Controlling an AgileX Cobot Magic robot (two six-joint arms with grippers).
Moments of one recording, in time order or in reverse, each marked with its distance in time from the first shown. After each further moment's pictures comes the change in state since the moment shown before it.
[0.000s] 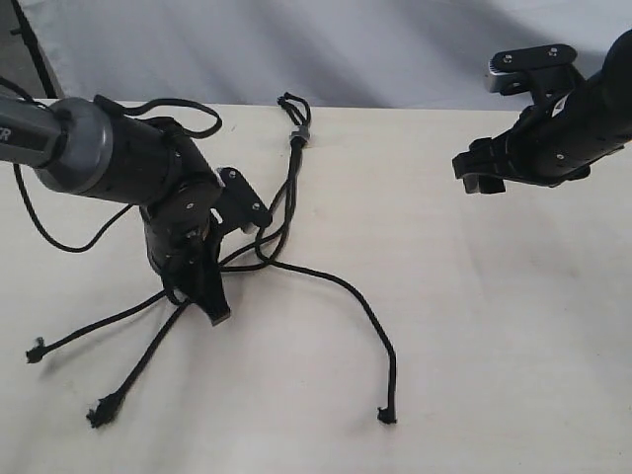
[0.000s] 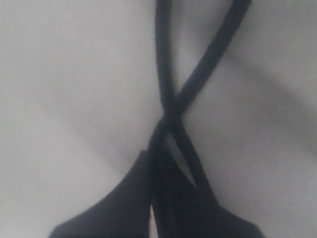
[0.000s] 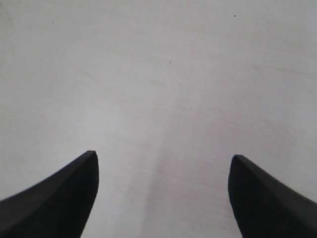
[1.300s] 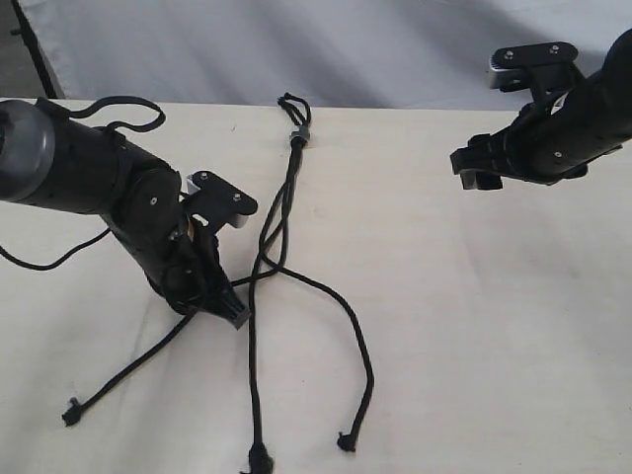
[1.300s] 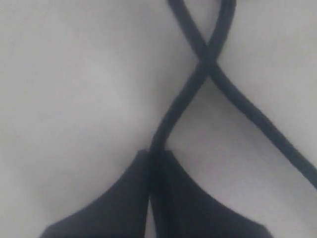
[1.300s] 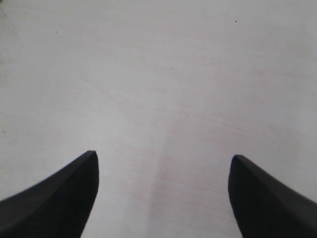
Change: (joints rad) left arm 0.049 -0.090 0.138 -0.398 -0.183 0.098; right arm 0.000 0.000 0.000 0.024 -0.016 0.000
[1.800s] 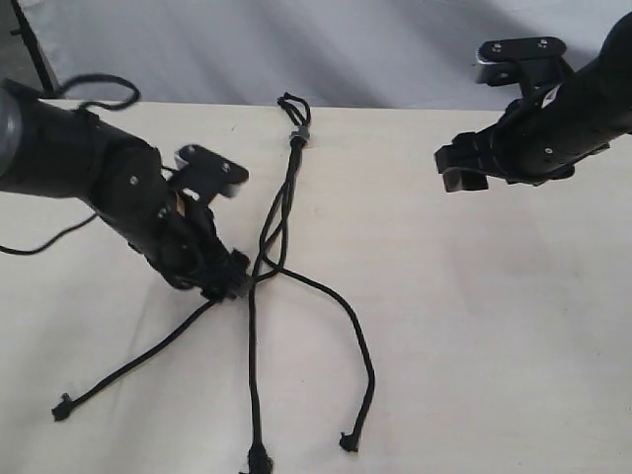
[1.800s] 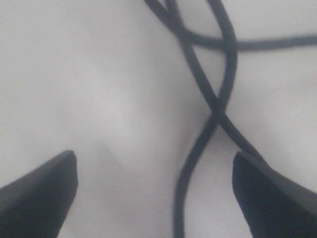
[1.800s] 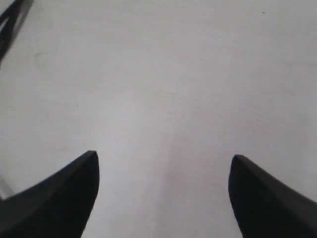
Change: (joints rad) left arm 0.037 -0.068 0.007 -0.041 -0.061 -0.006; right arm 0.059 -0.055 0.000 0.057 0.079 -0.008
